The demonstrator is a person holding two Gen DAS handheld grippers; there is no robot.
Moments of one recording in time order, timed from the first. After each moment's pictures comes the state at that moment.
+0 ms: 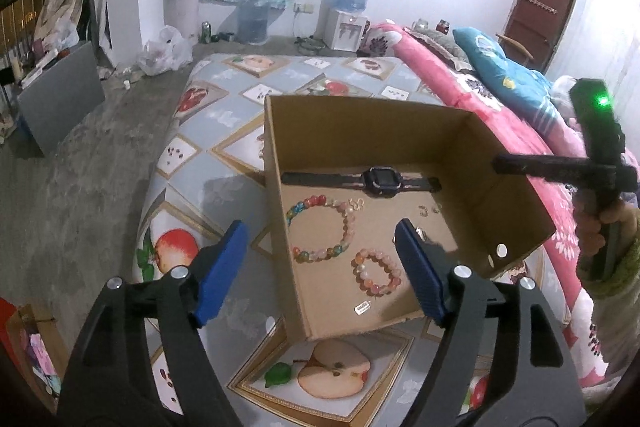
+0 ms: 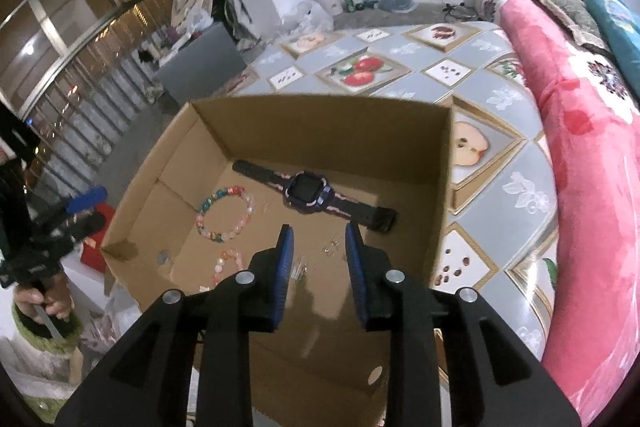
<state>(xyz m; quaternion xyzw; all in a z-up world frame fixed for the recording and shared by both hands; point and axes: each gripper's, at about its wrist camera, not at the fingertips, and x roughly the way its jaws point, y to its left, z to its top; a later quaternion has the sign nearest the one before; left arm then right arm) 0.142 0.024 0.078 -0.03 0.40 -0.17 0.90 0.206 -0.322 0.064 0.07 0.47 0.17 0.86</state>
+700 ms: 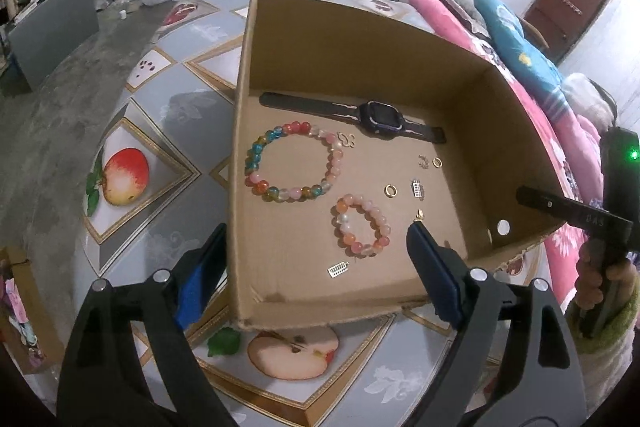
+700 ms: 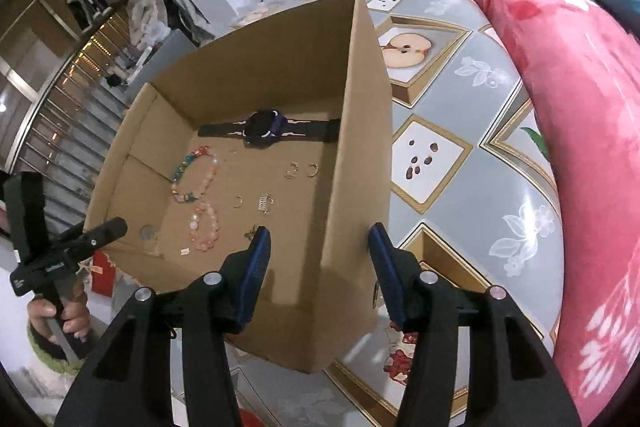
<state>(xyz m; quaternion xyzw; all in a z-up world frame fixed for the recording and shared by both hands) 0.152 -0.002 0.026 -0.07 0.50 -0.16 0.85 0.162 -0.345 0.012 0.14 0.52 0.11 0.83</state>
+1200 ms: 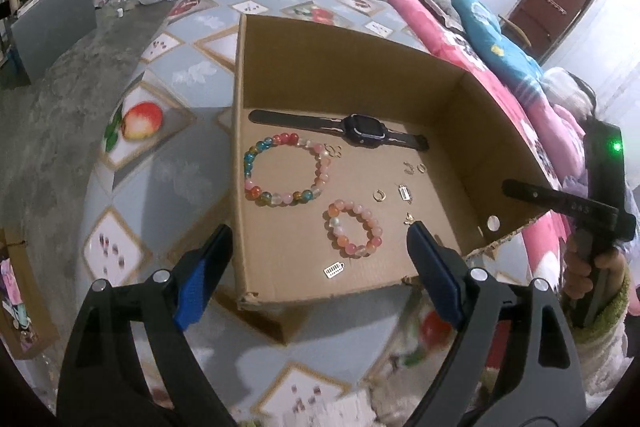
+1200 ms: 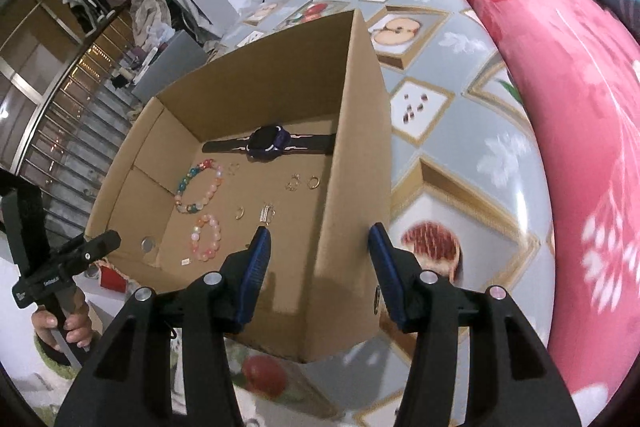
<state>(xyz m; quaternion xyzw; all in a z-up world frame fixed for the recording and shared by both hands) 0.064 0.009 0.049 -0.08 0.49 -0.18 0.85 0.082 -0.349 0.029 0.16 0.52 0.12 0.83</state>
